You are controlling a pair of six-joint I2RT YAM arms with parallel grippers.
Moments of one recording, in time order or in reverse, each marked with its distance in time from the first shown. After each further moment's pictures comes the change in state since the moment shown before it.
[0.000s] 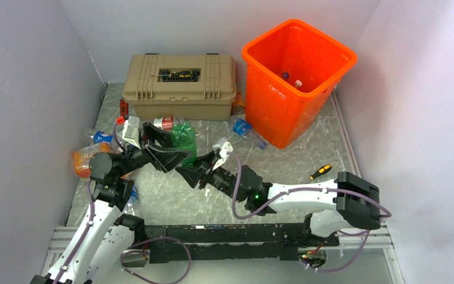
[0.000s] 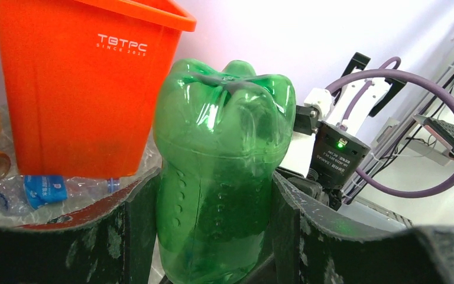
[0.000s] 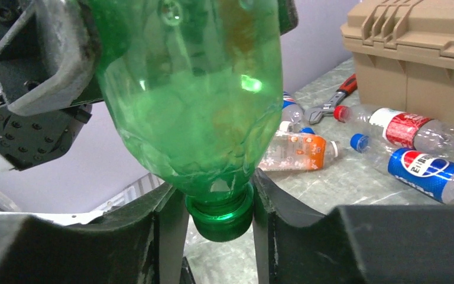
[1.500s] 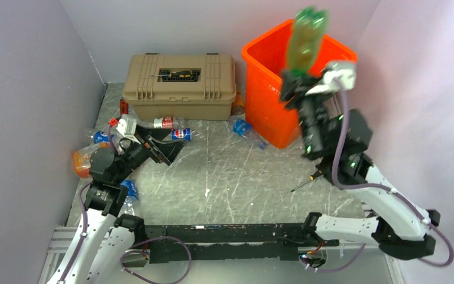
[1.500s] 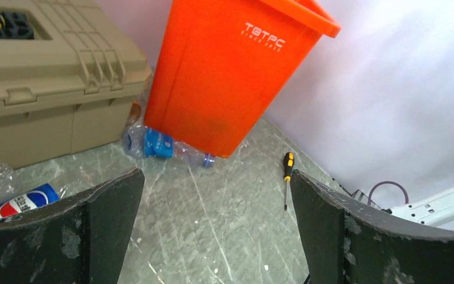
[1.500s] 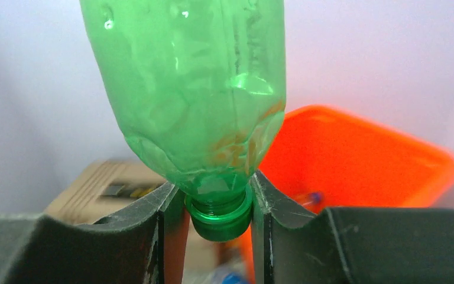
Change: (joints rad) left arm 0.020 -0.090 0.061 -0.456 -0.361 0.243; right arm -0.189 -0.406 0.660 -0.840 0.564 -0.553
